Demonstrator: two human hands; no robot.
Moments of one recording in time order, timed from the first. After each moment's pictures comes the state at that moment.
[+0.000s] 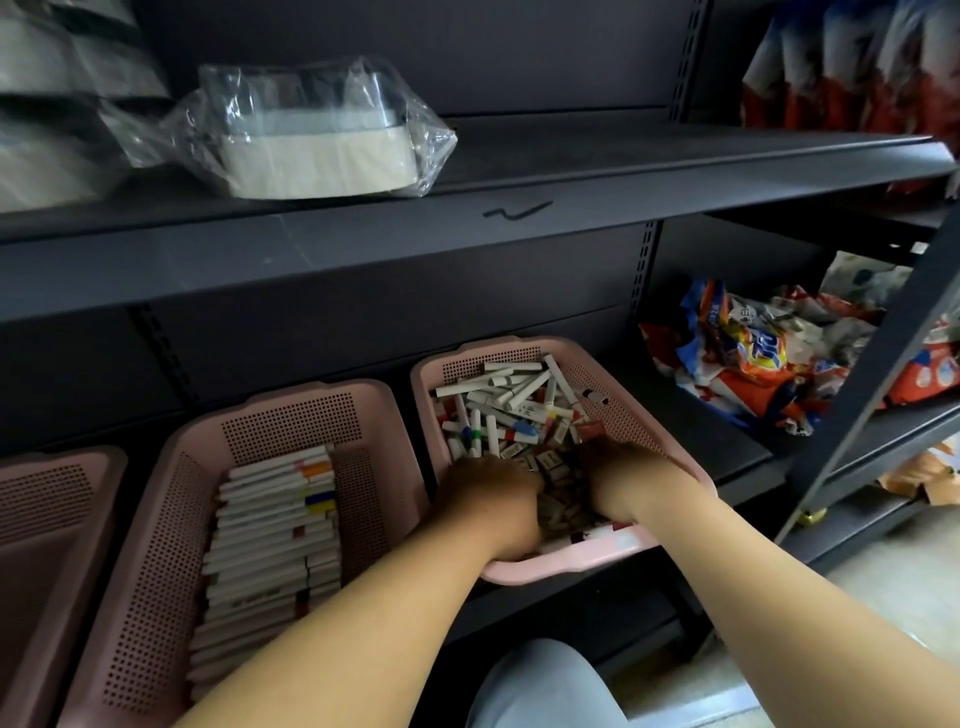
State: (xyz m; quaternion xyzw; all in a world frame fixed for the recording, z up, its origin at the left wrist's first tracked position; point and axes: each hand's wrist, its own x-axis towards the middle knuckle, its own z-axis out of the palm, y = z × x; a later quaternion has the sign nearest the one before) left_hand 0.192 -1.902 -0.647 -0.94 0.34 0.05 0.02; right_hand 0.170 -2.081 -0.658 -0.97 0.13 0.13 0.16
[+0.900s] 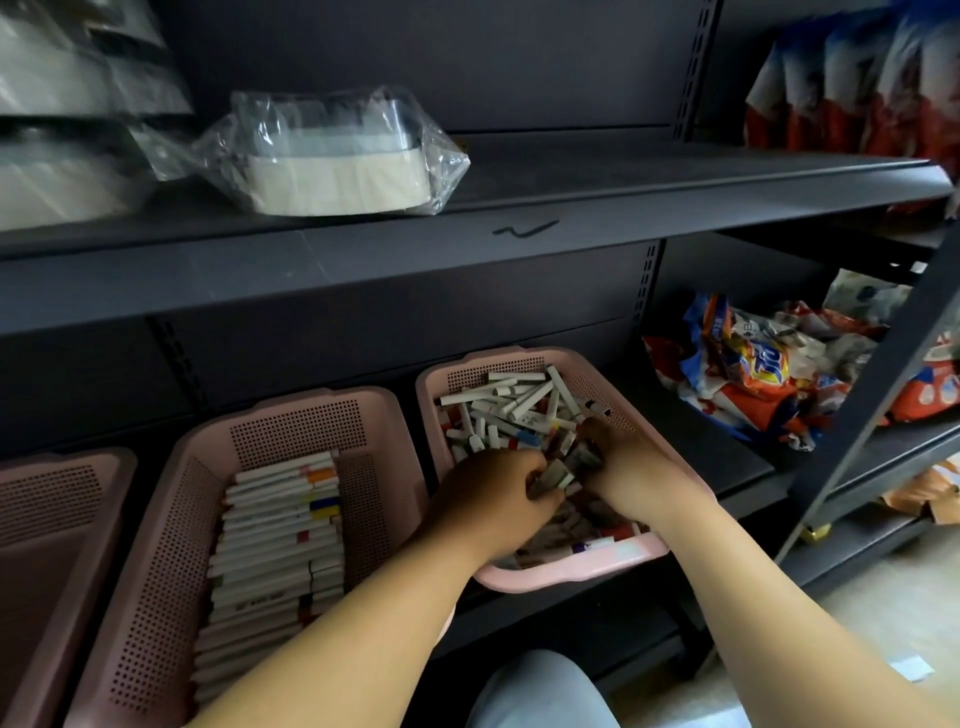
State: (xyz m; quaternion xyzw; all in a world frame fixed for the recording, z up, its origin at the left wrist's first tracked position) left_hand 0.197 -1.890 -0.652 -0.91 0.31 0.02 -0.27; right_hand 0.158 -2.075 -0.634 -0.96 0.15 0.02 0.25
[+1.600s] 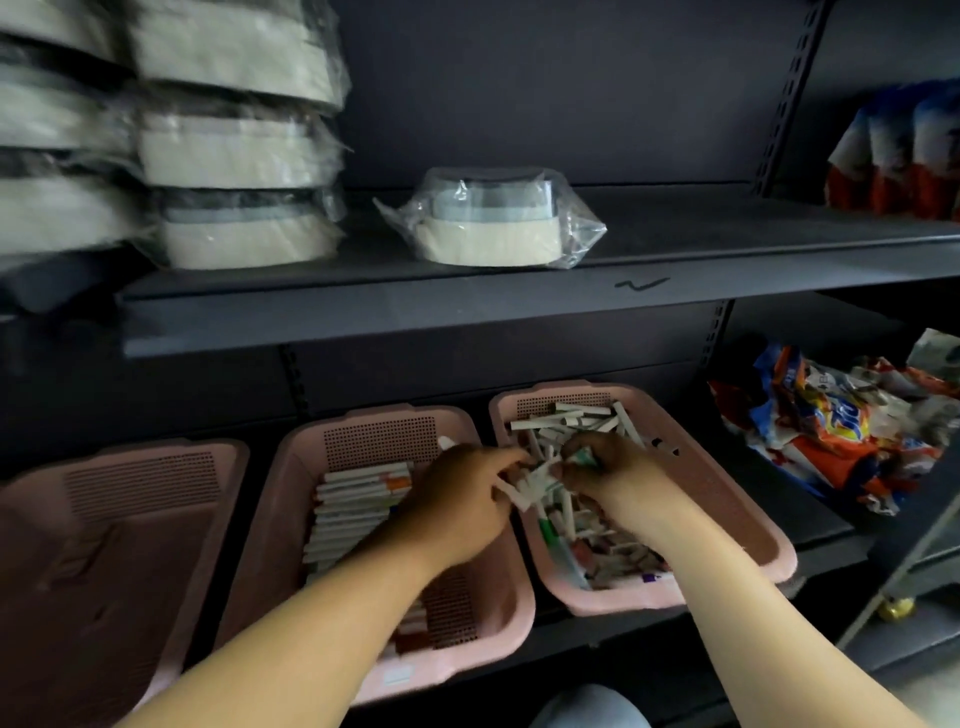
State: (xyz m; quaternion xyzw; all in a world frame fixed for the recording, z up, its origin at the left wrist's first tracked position) left_hand 0.195 -1.788 -0.607 -0.91 0.28 -0.04 -0.31; right_hand 0.159 -1.985 -0.580 -0.92 0.05 -0.03 0.39
